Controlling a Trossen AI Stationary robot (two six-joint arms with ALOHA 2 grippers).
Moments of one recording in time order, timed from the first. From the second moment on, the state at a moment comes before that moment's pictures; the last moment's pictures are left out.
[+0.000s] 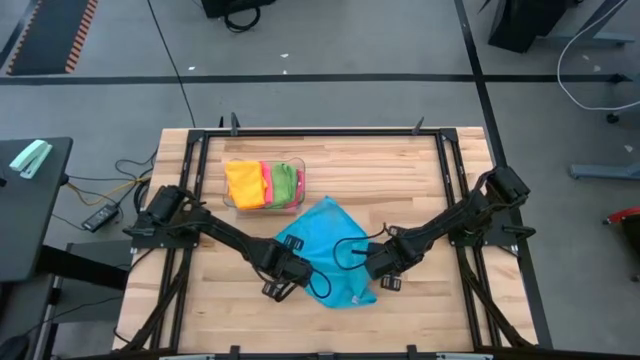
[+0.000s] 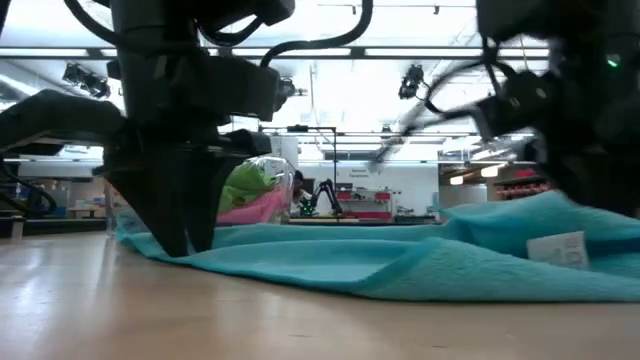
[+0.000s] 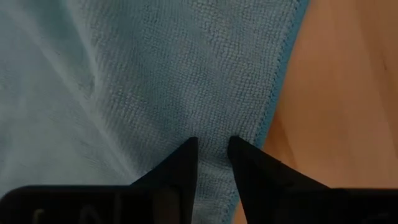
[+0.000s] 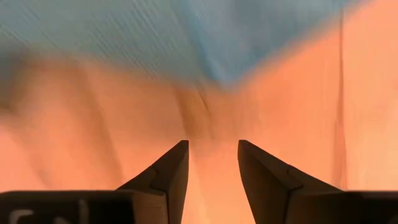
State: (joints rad) left arm -0.41 1.97 1.19 -0.67 -0.12 0.03; right arm 0.45 1.72 0.97 -0.79 0.08 0.69
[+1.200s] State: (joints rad) left arm -0.44 1.88 1.19 -0.74 -0.09 0.06; right arm 0.30 1.79 0.99 0.01 0.03 0.28
